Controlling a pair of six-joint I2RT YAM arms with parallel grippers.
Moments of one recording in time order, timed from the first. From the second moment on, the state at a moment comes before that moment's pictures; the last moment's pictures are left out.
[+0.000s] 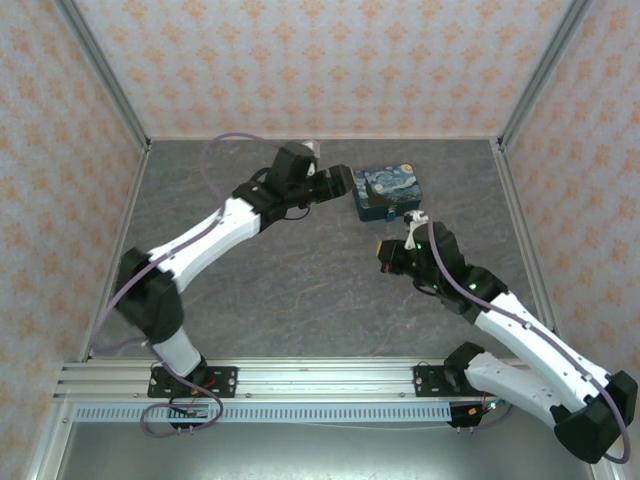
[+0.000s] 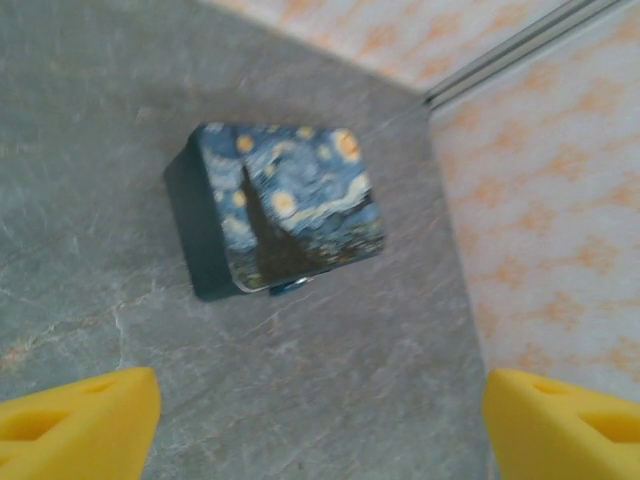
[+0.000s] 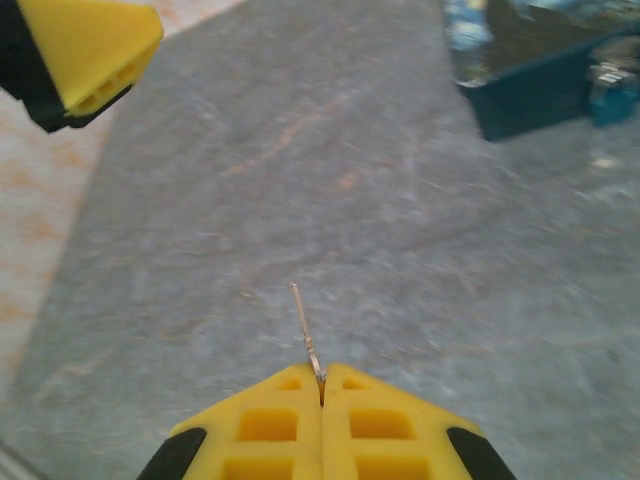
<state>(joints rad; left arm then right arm) -0.58 1.72 1.49 -0.36 0.11 -0.81 0.63 0.84 0.75 -0.50 0.00 0.66</state>
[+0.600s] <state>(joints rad) -0.57 2.34 1.98 -0.56 0.25 -0.87 0.59 0.58 0.63 -0.61 0.10 0.69</state>
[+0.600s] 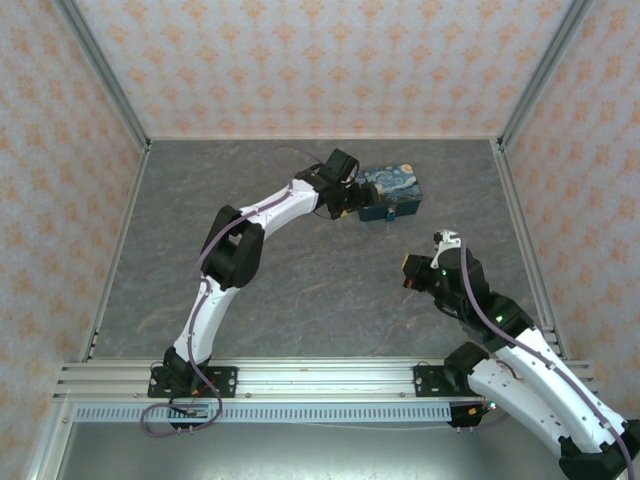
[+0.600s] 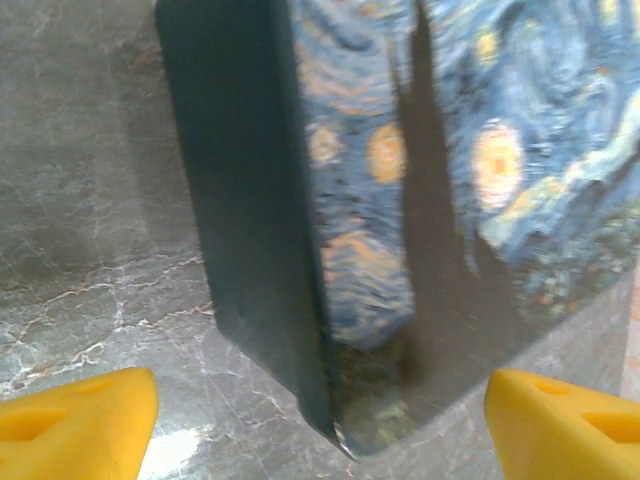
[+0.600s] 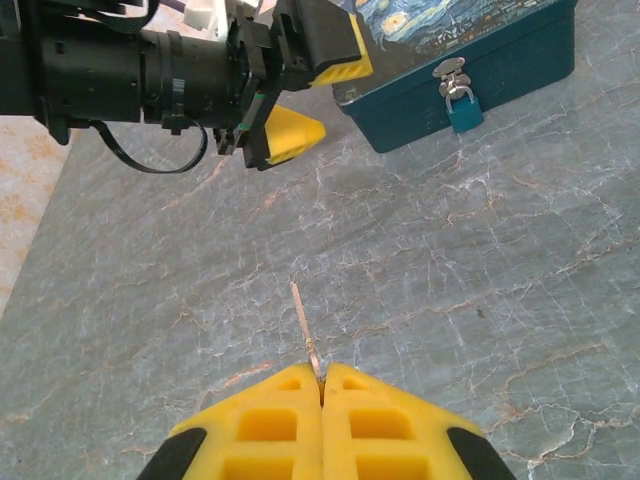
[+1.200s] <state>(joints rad) -0.53 2.22 1.76 -0.50 0.26 -0.87 0.59 0.62 0.63 -0.61 0.10 0.69</state>
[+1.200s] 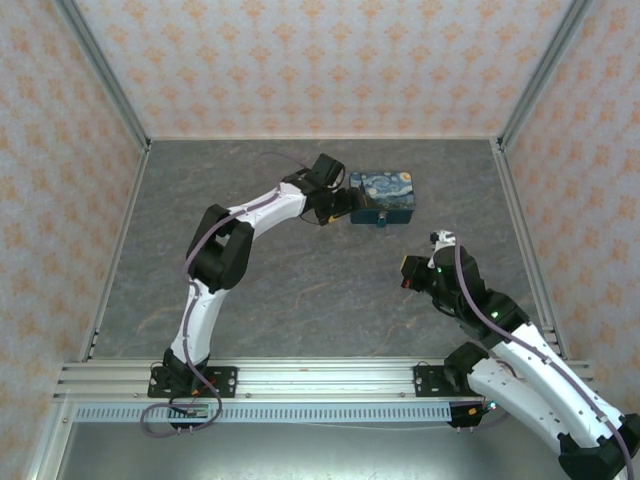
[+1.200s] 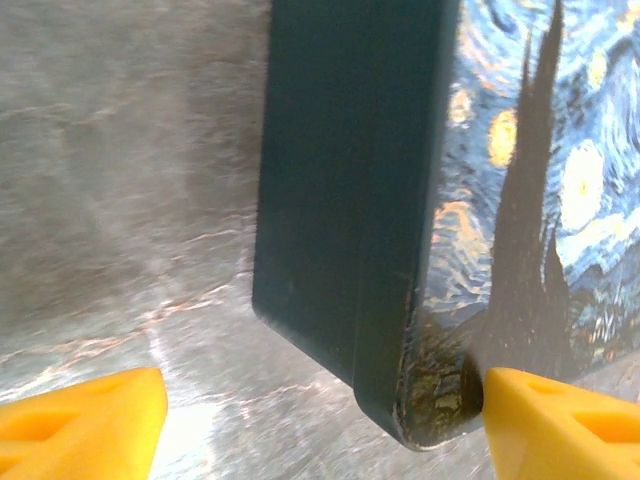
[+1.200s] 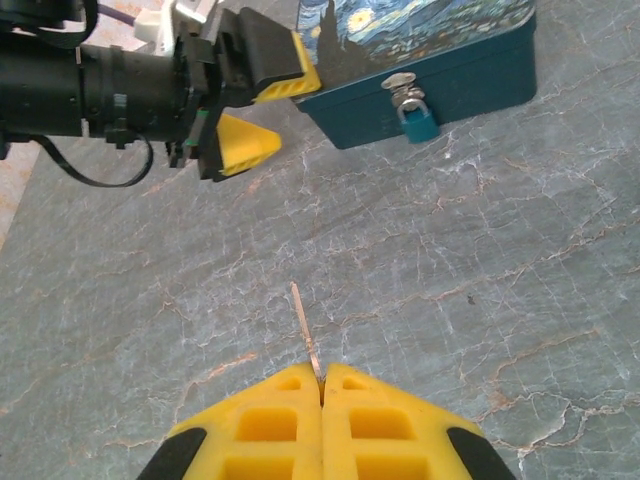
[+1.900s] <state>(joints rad) -0.47 1.81 1.17 -0.35 0.22 -0.85 0.46 0.73 0.56 -0.45 -0.14 0.72</state>
